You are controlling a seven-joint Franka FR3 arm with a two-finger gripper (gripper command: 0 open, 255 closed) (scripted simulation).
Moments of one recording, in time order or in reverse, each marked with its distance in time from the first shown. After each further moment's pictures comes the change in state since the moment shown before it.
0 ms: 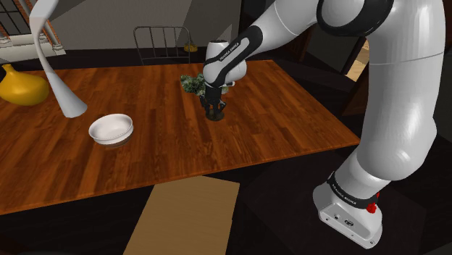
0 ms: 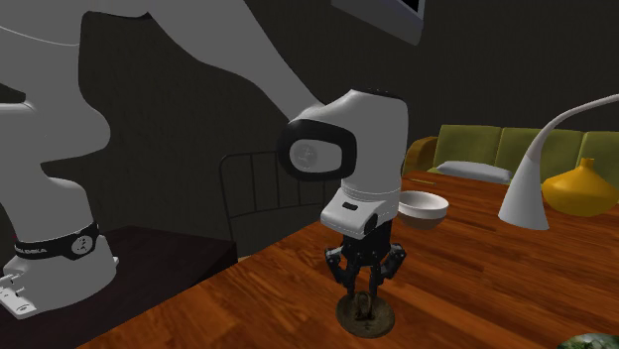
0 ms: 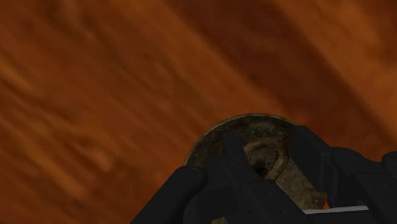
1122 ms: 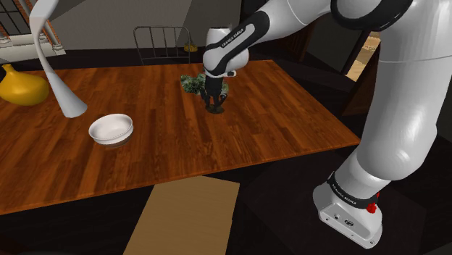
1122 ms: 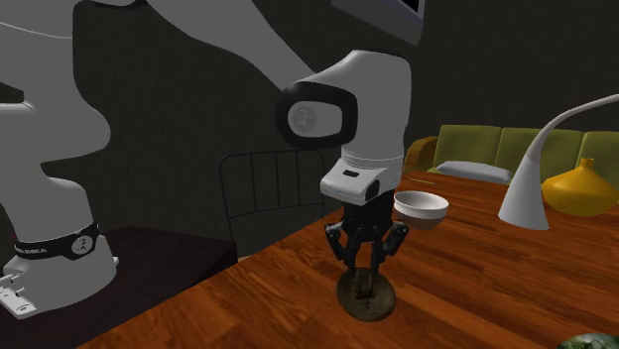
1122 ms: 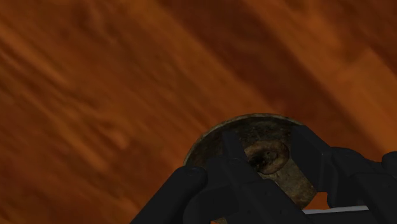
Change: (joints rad) arm -0.008 -0.087 0.008 0.001 0.012 -0.087 -0.001
